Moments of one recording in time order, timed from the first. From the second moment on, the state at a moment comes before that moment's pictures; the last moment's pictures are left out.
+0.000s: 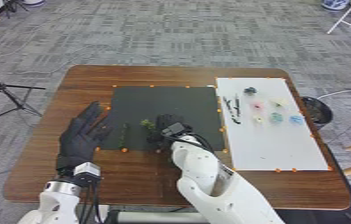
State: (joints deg) left arm 122.2 -65.8 -91.1 -115.0 40.5 -1.5 15.3; right arm -77.5 -77.1 42.8 -96.9 -146.9 -13.4 31.0
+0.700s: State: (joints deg) left arm 126.3 -67.0 -93.3 -117.1 40.8 -0.8 17.2; right arm -74.5 -72.6 51.2 -107.7 -131.7 -19.1 32.8
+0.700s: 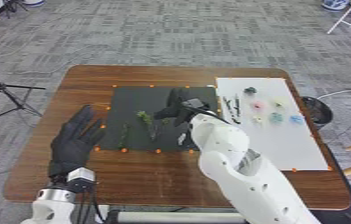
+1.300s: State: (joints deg) left arm 126.6 -67.0 -93.0 -116.8 40.9 -0.4 17.7; right arm -73.1 -69.5 49.3 -101.1 -136.2 -33.3 16.3
